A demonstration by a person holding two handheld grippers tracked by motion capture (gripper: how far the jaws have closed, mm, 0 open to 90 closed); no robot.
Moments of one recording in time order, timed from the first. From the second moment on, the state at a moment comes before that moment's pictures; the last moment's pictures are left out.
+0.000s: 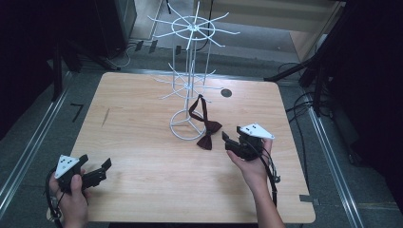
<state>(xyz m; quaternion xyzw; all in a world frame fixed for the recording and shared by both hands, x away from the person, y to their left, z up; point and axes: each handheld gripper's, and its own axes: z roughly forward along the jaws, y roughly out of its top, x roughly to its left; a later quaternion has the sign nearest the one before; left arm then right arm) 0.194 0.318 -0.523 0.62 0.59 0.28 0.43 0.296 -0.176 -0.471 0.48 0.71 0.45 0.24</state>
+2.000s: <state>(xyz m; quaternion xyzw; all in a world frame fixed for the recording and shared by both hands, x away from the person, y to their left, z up) 0.193 0.317 -0.523 0.62 0.59 0.28 0.43 0.213 -0.345 -0.540 0.58 0.66 0.42 0.25</state>
